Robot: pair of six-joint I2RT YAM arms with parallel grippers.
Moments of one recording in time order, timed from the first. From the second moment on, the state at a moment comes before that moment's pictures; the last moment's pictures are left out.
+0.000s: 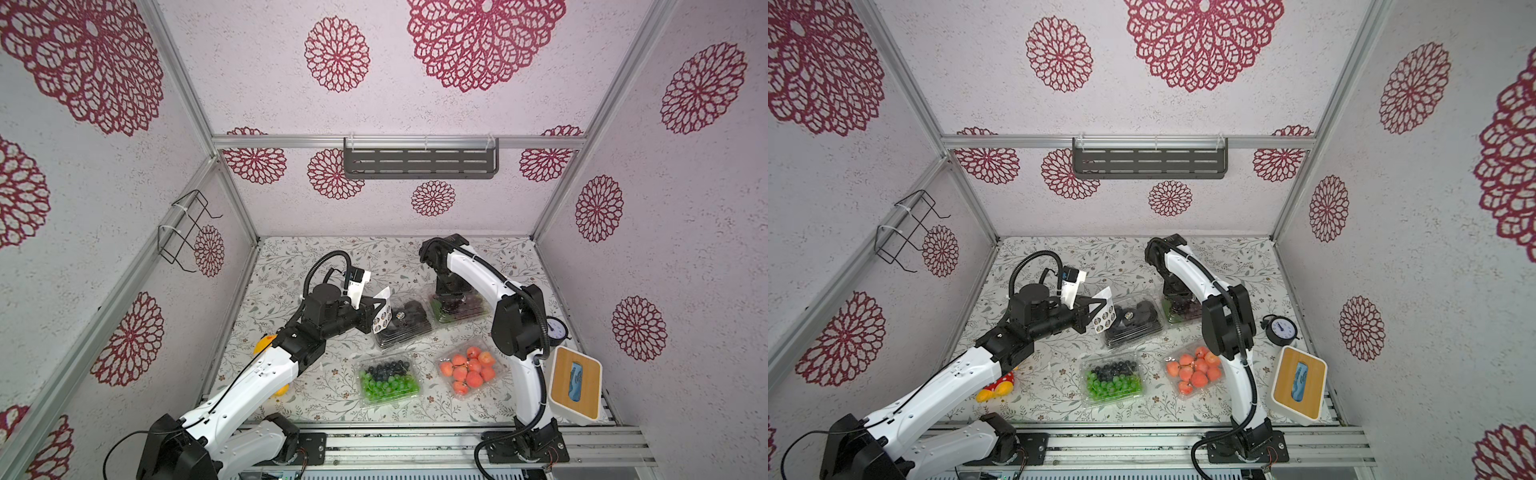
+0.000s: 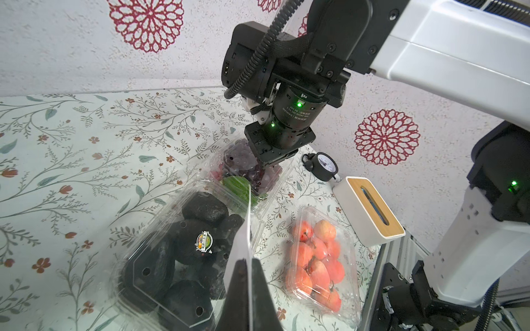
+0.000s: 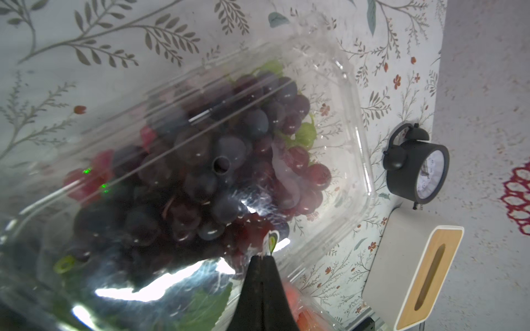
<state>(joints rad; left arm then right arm) -0.57 1.11 0.79 -0.02 0.31 -0.31 0.52 2.18 2.03 -1.48 0.44 0.66</state>
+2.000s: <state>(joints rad) -0.19 1.59 0.86 -0.44 -0.09 -0.56 0.36 1.45 1.02 -0.45 -0.01 0.44</state>
